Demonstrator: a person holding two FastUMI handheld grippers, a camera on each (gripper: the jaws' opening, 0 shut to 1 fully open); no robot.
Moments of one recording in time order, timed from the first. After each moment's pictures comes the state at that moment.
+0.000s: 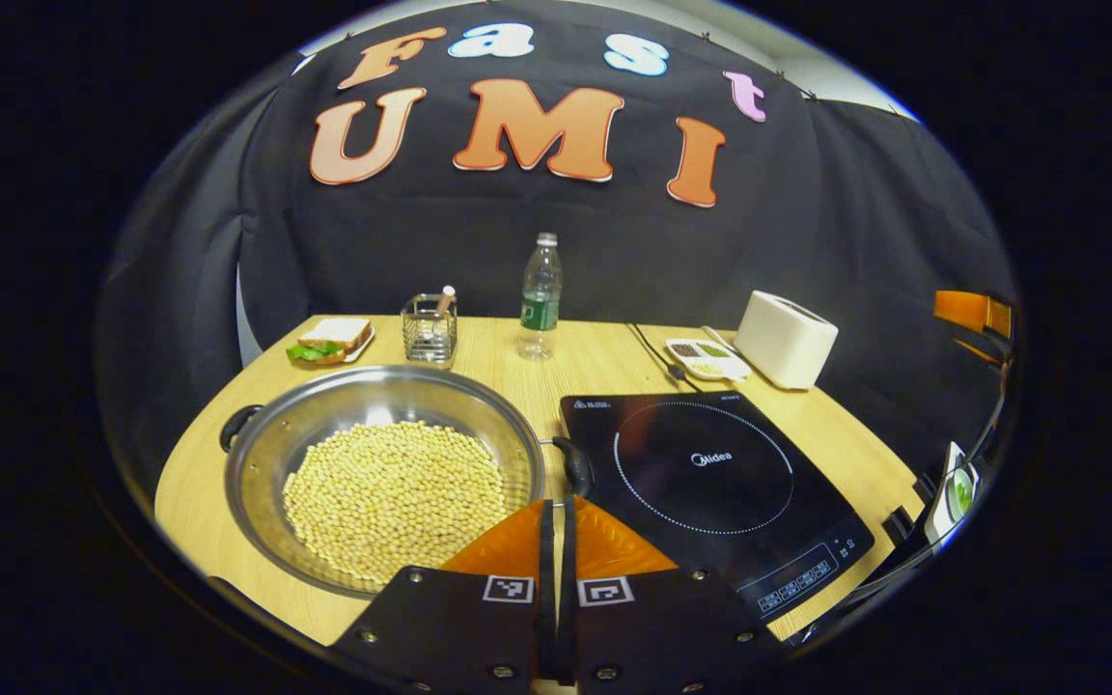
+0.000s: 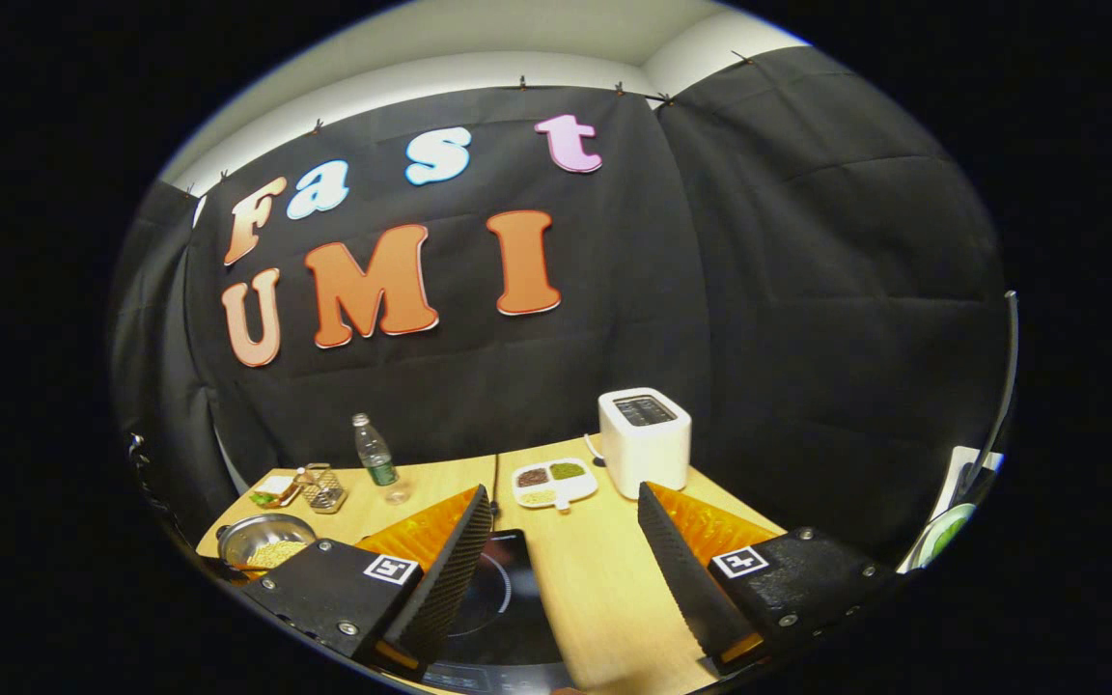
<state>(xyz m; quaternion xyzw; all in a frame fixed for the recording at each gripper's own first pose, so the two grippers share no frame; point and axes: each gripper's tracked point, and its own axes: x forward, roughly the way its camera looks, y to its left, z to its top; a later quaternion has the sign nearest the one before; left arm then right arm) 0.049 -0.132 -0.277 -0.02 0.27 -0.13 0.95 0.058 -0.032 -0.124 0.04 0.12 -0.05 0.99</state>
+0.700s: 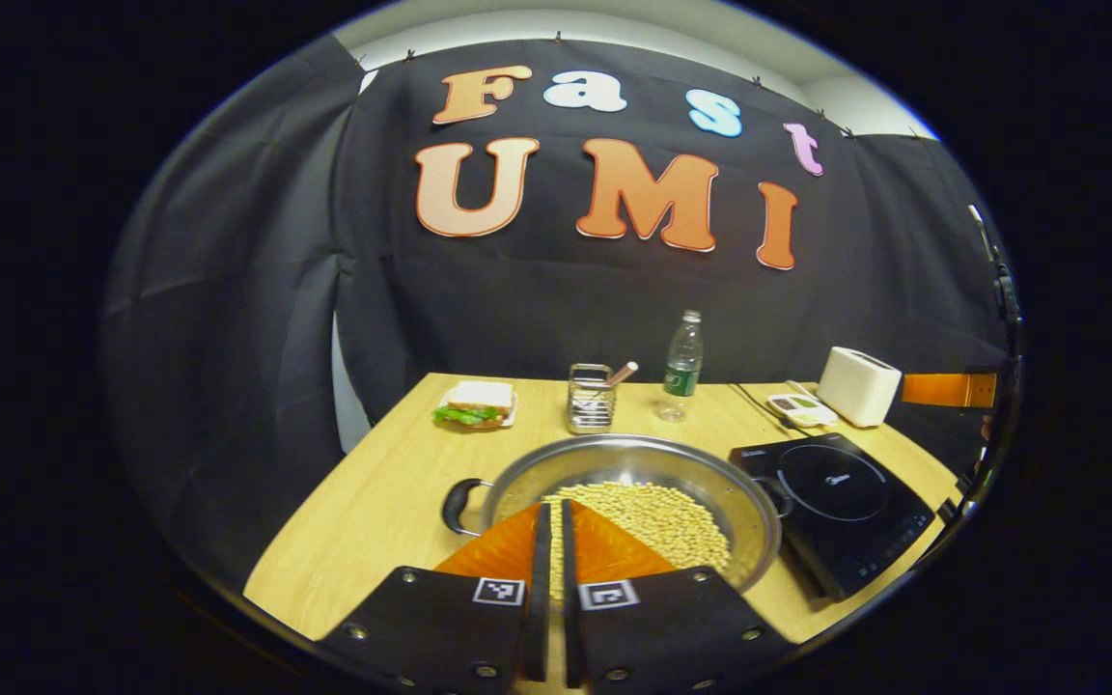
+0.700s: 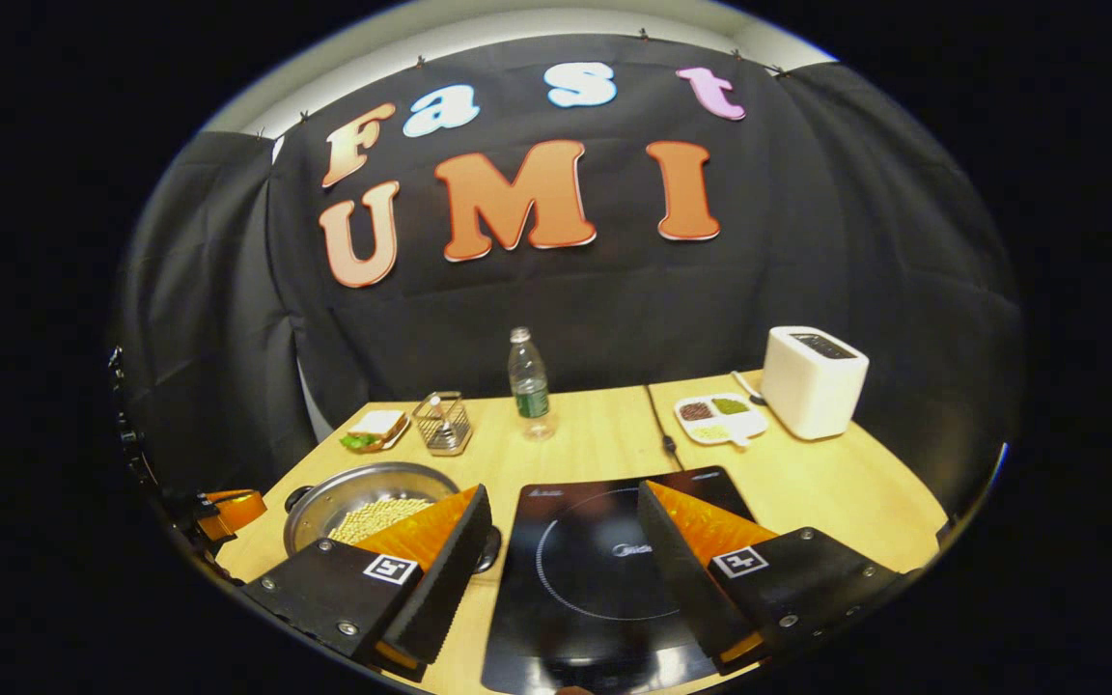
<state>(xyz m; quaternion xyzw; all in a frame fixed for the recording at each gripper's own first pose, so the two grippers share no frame) 0.084 0.082 -0.245 0.00 0.21 -0.06 0.98 0.070 0.208 -0.212 0.01 0.23 0.08 0.97</state>
